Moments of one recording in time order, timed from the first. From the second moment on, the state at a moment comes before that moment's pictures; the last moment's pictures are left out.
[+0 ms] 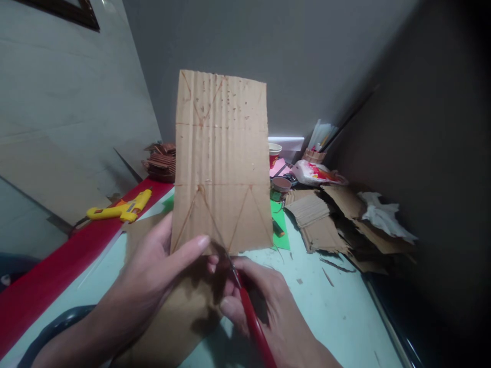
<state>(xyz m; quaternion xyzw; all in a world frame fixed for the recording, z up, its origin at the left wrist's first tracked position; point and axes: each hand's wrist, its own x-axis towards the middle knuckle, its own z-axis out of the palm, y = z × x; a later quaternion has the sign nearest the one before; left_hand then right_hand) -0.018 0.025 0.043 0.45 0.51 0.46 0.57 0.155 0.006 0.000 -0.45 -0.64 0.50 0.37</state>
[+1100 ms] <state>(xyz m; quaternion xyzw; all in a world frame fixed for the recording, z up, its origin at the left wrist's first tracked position) -0.018 0.027 0.034 0.44 0.51 0.49 0.56 0.157 0.003 -0.001 -0.43 -0.63 0.52 0.38</state>
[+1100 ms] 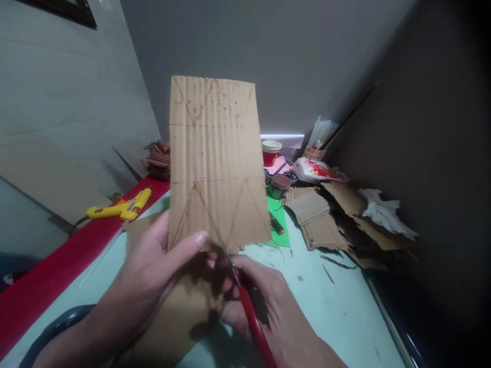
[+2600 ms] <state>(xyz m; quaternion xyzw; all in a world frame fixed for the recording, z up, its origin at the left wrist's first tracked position) -0.028 0.032 0.023 0.50 0.49 0.47 0.54 0.150 0.010 -0.018 -0.49 -0.65 0.45 0.37</state>
